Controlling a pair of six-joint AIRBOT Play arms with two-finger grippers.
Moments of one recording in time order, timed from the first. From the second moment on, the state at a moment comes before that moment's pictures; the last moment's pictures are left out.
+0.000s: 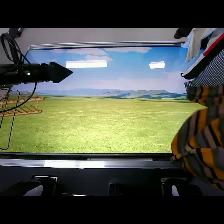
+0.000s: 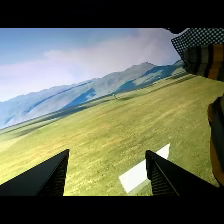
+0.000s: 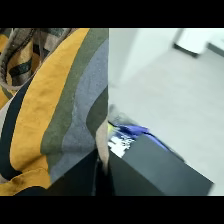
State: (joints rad) left arm -0.09 -1.19 1.47 0.78 -1.09 -1.21; right arm -0.05 -0.33 1.41 -2.49 1.65 1.79
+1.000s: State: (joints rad) left arm -0.09 -1.20 1.47 0.86 -1.09 -1.21; right arm -0.30 -0.91 1.58 -2.90 1.23 2.13
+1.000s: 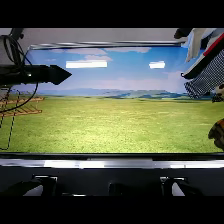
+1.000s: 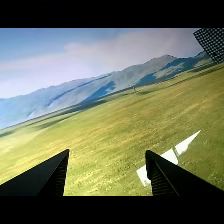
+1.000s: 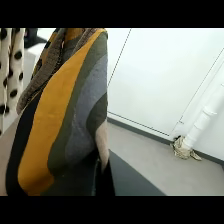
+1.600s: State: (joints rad) left arm -0.09 -1.22 1.47 0.87 -1.09 -1.21; right arm -0.52 -1.00 1.69 -2.88 1.04 2.24
